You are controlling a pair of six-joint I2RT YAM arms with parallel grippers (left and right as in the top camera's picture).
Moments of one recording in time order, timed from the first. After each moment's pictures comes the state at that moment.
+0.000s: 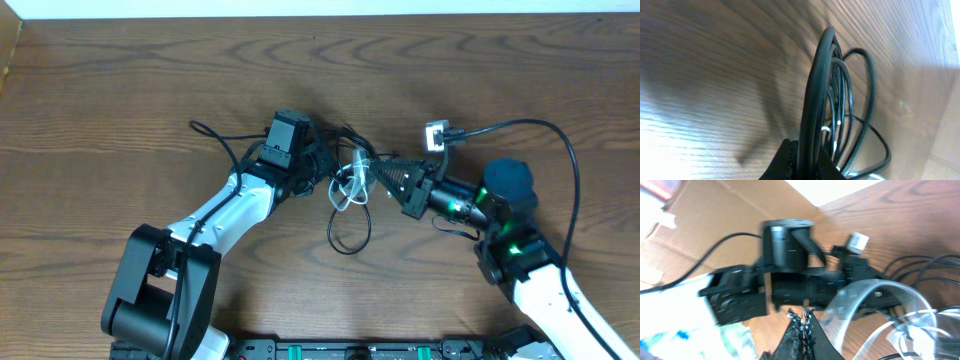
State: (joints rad) left arm -0.40 1.69 0.92 -0.13 0.28 -1.04; right arm 0.38 1.07 0.58 0.34 -0.73 0.77
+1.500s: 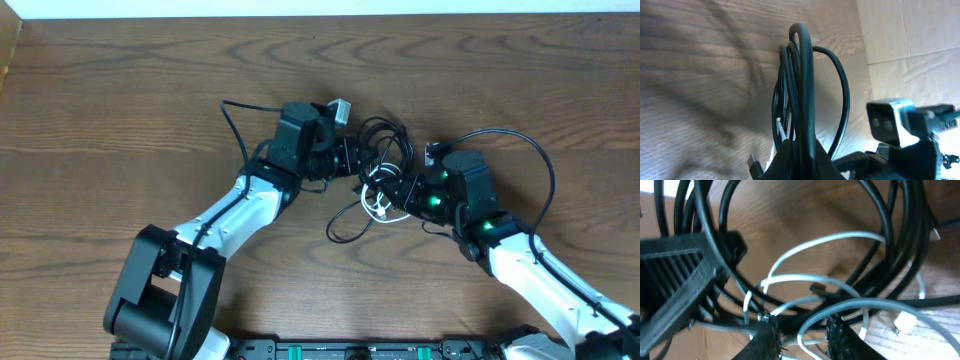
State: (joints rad) left arm -0.44 1.69 0.92 0.15 0.68 -0.75; right arm 0.38 1.34 0.58 0.05 -0.44 0.91
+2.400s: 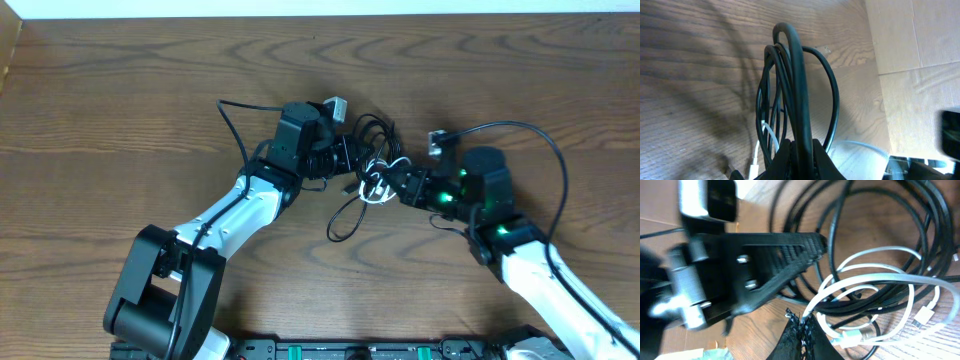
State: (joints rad) left arm -0.44 1.69 0.92 0.16 0.60 -0.75; right arm 0.32 1.23 0.58 0.13 -0.57 0.83
